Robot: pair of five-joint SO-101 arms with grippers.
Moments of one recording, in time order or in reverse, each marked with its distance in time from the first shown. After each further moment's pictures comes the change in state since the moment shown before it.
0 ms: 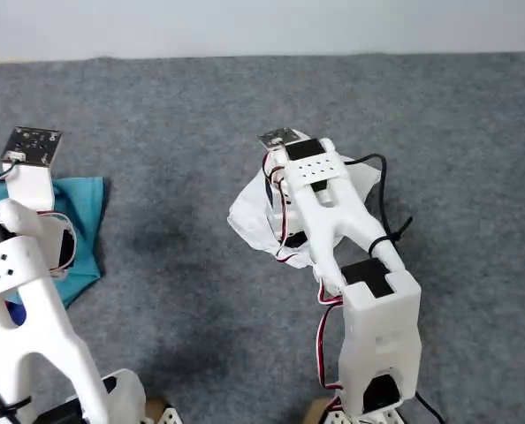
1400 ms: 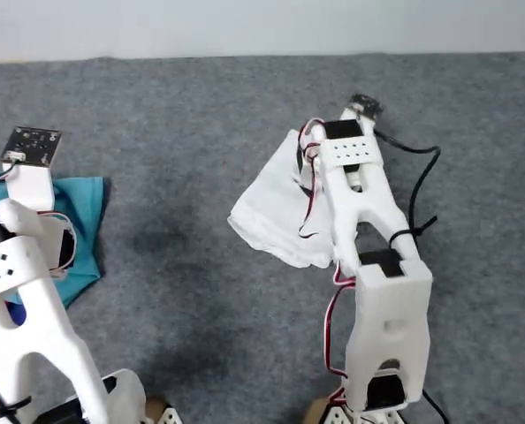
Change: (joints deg) left arm 0.0 0.0 0.0 0.0 0.0; right arm 9.1 7.9 -12.6 -7.5 -40.9
